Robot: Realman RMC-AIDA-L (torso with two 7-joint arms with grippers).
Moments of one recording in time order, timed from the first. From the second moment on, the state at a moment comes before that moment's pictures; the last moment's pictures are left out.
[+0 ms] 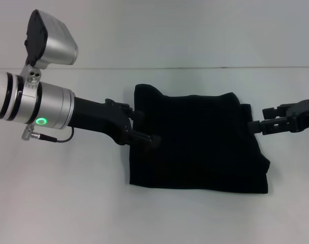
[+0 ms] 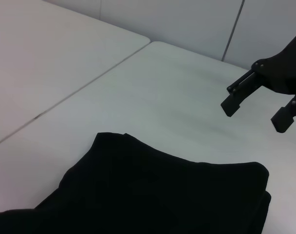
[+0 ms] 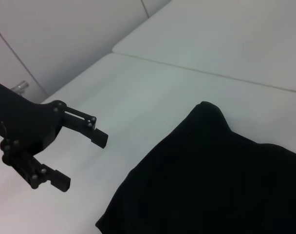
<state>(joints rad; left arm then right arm) -0.71 -2.14 0.86 0.98 2.27 1.49 -1.81 0.68 1.98 -0.64 -0.88 -2.30 -1.62 1.97</state>
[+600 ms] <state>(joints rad) -0.71 -2.14 0.86 0.97 2.27 1.47 -1.81 0.70 1.99 -0.76 -0.83 -2.30 -1.49 1.99</state>
